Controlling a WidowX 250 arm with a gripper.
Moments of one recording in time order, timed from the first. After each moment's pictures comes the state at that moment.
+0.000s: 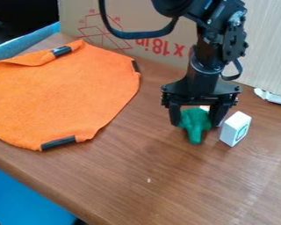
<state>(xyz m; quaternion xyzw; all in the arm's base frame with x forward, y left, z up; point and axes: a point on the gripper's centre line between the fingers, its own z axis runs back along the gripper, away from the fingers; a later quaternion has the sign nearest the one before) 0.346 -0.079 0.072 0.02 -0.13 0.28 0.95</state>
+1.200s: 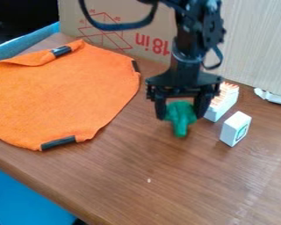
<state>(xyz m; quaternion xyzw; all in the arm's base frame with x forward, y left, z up) 0.343 -0.055 0.080 0.01 -0.11 0.31 0.95</state>
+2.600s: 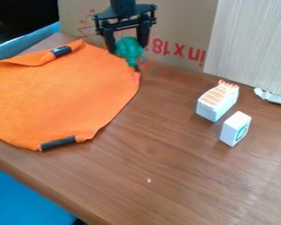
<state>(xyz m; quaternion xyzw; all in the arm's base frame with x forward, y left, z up) 0.406 0.090 0.116 0.01 -0.11 0.44 0.89</state>
